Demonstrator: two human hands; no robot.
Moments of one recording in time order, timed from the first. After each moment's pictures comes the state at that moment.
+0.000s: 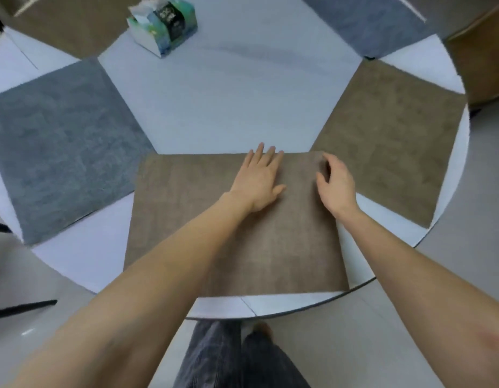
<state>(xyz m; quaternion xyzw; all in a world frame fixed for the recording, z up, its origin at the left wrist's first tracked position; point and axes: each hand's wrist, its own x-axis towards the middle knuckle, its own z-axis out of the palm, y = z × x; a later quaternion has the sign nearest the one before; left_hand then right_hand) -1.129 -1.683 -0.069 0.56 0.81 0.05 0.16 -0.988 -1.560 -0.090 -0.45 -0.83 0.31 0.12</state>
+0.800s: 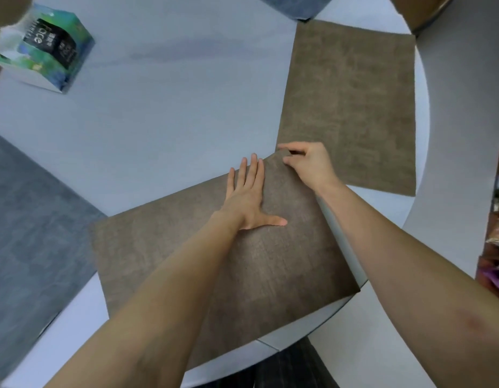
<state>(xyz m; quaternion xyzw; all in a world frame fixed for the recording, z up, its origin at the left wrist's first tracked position) -1.144 -1.624 -0.113 0.62 0.72 -0.01 0.31 -1.027 -1.510 -0.087 -0.52 -0.66 0.50 0.18</state>
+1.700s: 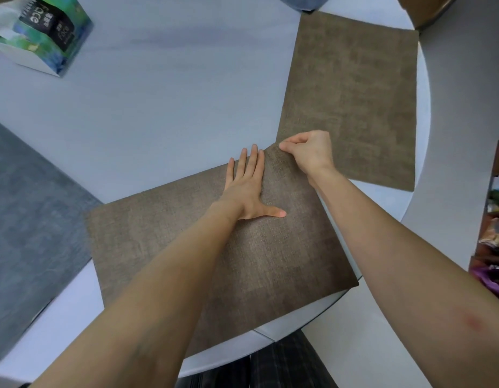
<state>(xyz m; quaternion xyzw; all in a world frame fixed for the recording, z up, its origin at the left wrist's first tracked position) -1.143 -1.625 -0.111 0.62 0.72 0.00 0.31 -1.039 -1.515 -0.076 -0.62 -0.59 0.48 0.19</state>
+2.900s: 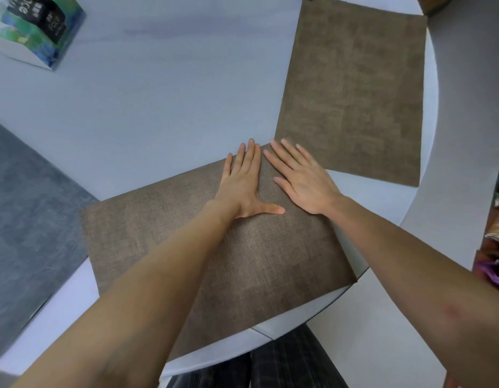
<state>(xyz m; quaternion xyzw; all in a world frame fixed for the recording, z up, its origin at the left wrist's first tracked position) -1.145 -1.625 -0.118 0.62 0.73 0.01 0.29 -0.988 -1.531 -0.135 -0.28 -0.96 0.05 -0.07</state>
